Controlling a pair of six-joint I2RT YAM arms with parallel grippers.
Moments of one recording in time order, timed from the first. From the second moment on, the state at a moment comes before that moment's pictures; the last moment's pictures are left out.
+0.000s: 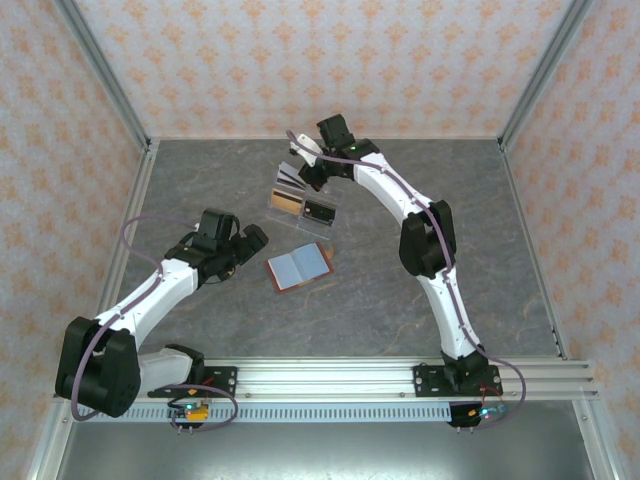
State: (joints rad) left arm -0.24 1.21 0.71 -0.44 0.07 -0.95; right arm 0.52 2.39 2.27 -0.73 -0.36 -0.45
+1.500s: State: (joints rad) left arm -0.28 1.30 0.71 -0.38 0.24 -0.91; right arm 0.76 1.80 1.33 -0.49 -0.25 0.48
